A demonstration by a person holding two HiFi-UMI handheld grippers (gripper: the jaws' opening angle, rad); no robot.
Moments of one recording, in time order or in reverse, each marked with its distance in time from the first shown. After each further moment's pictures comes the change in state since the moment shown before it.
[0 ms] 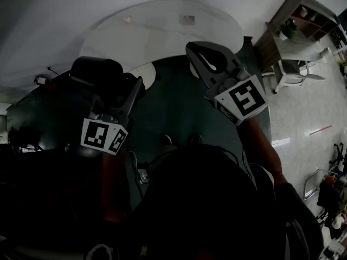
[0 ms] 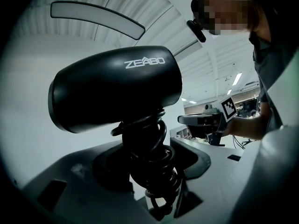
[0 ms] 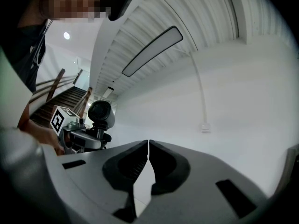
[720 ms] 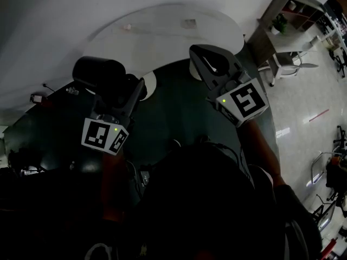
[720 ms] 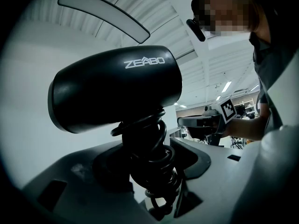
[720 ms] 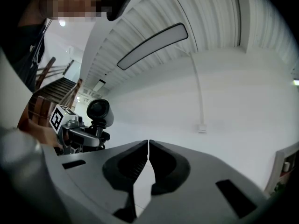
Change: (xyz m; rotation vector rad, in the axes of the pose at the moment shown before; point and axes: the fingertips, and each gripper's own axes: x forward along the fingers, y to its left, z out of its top) left arm -0.034 0.083 -0.004 -0.011 -0.034 -0.140; right arm 0.063 0.050 0.009 -0.017 0.035 -0.147
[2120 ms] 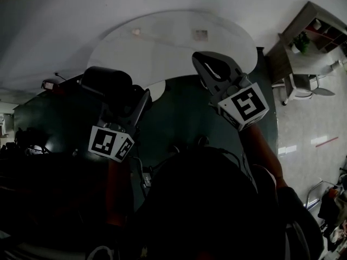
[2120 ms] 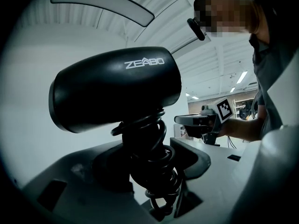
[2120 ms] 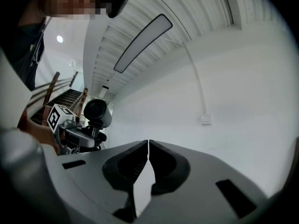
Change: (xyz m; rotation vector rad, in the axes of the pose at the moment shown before) left arm 0.099 -0.003 -0.021 -0.024 0.112 0.143; right arm 0.039 -0.114 -0.044 0.082 0.002 0.150
